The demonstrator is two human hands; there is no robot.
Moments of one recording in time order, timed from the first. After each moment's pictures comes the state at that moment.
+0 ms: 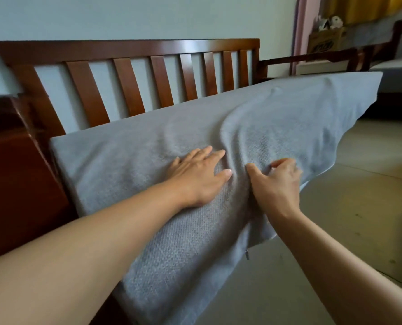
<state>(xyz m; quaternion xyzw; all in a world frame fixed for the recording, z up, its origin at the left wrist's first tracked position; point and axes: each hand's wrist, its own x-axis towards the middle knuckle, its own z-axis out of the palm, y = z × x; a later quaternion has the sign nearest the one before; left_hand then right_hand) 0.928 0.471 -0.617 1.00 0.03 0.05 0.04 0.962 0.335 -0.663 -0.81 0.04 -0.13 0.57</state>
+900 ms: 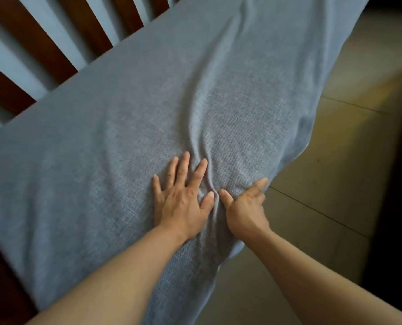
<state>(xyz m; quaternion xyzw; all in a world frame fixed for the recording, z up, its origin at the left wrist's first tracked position) 1.031 0.457 -0.613 1.00 0.03 -0.03 0.02 1.043 0.328 -0.624 -0.85 0.17 0.20 0.45</state>
